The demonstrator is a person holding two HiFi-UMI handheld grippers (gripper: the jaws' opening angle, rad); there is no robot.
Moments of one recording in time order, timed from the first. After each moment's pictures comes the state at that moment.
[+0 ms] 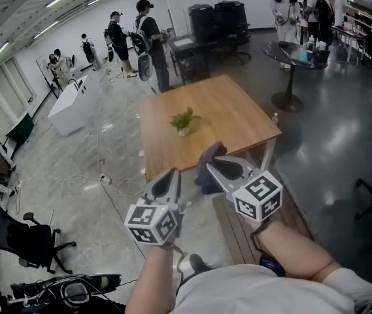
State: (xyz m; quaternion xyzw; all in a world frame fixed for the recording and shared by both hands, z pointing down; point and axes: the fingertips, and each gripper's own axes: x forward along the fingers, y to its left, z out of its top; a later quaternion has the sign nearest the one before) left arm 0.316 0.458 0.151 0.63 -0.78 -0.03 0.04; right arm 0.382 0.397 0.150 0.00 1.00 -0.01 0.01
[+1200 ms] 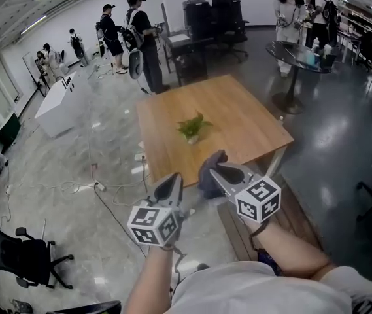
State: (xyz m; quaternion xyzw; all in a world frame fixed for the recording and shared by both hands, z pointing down) left arm 0.129 0.428 0.194 0.66 -0.75 -0.03 0.08; right arm 0.197 0.362 0.204 -0.03 1.00 -0.05 -0.03
